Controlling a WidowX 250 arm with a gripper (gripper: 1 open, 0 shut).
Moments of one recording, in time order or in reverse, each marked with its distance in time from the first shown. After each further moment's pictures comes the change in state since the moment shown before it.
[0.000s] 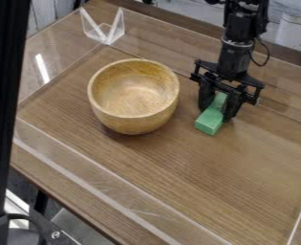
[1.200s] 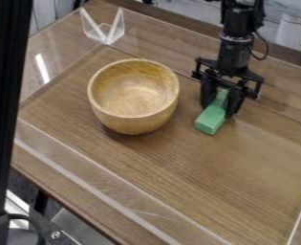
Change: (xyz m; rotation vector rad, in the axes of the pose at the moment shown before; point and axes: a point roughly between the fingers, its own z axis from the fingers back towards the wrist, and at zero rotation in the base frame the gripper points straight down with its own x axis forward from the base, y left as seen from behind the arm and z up) arm 0.008 -0.010 0.002 -0.048 -0.014 -0.063
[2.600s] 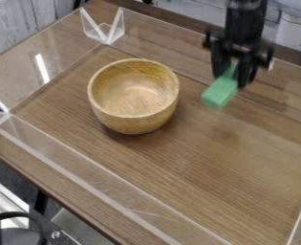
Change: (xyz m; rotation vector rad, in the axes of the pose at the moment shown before) arm -0.015 -0.007 0.084 -0.012 -0.183 -0.107
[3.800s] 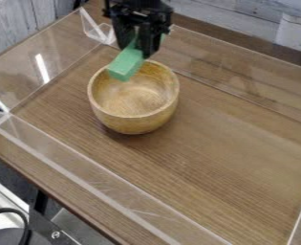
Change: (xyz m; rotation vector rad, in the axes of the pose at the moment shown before) arm -0.091 0.111 0.024 0.061 0.025 0.244
